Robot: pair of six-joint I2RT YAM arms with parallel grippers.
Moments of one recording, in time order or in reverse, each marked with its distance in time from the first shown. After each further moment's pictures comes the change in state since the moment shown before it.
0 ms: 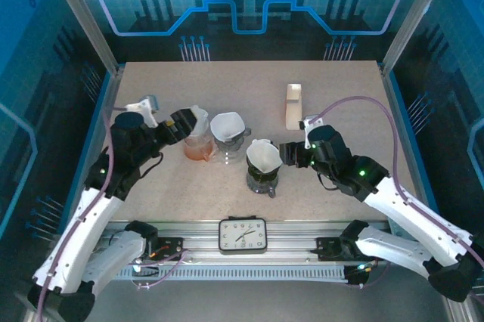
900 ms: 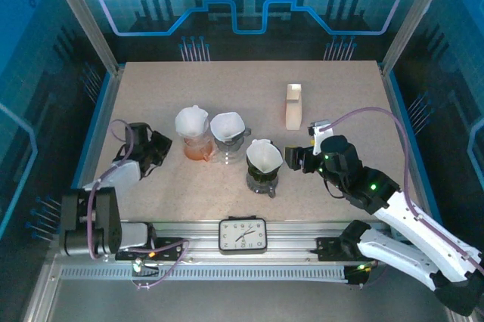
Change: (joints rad) left arm 0.357 0.540 -0.385 0.512 0.150 -0.314; right arm -0.008 -0.138 -0.099 0.066 -0.004 -0.019
